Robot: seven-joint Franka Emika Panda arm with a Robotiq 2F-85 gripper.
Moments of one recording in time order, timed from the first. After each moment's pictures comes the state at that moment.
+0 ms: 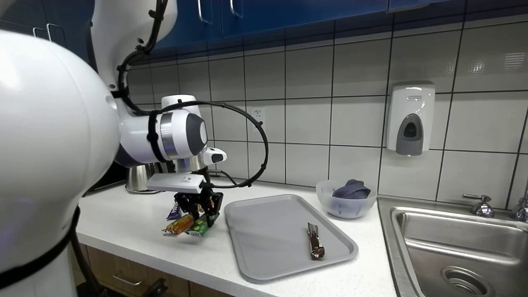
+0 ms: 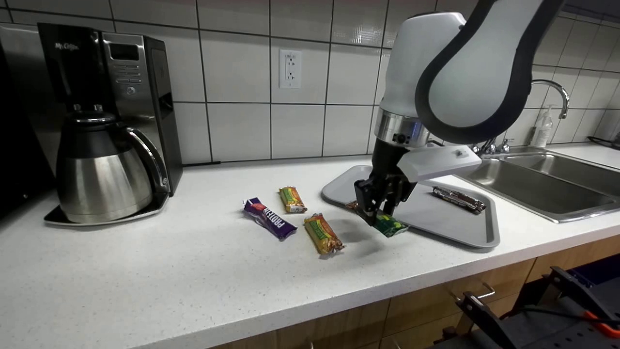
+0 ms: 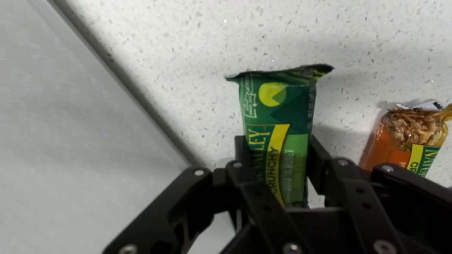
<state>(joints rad) 0.26 0.13 -0.01 -2.74 -0.33 2.99 0.36</state>
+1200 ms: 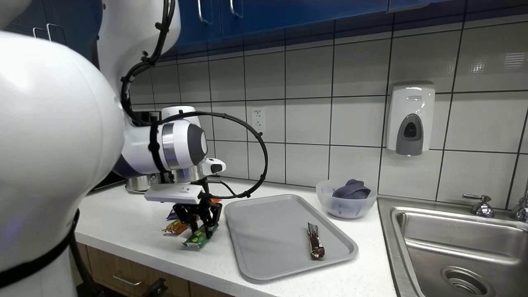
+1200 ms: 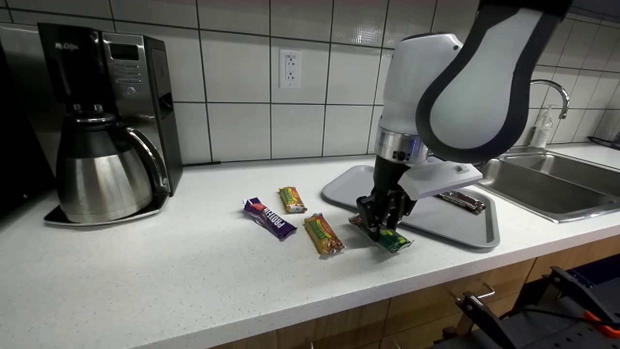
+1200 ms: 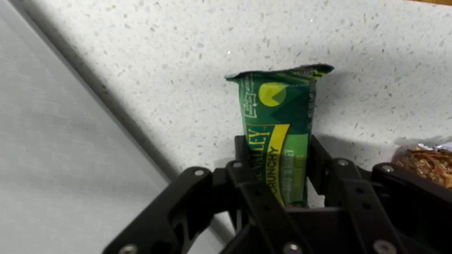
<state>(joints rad) 0.33 0.20 -0.08 -2.73 -0.36 3.01 0.39</state>
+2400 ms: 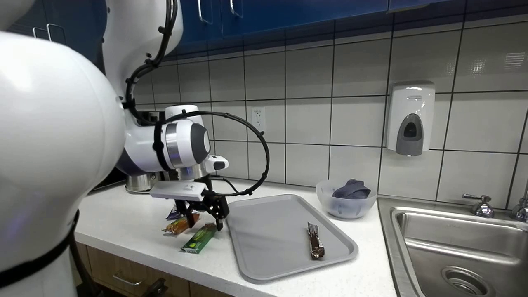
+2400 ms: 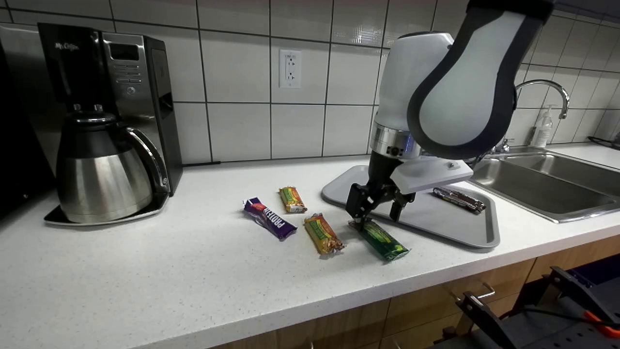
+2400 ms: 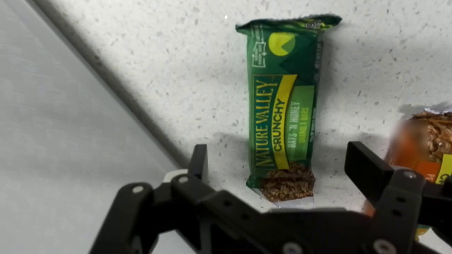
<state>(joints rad) 0.34 0.22 -0.10 -2.70 -0.34 3.03 0.39</state>
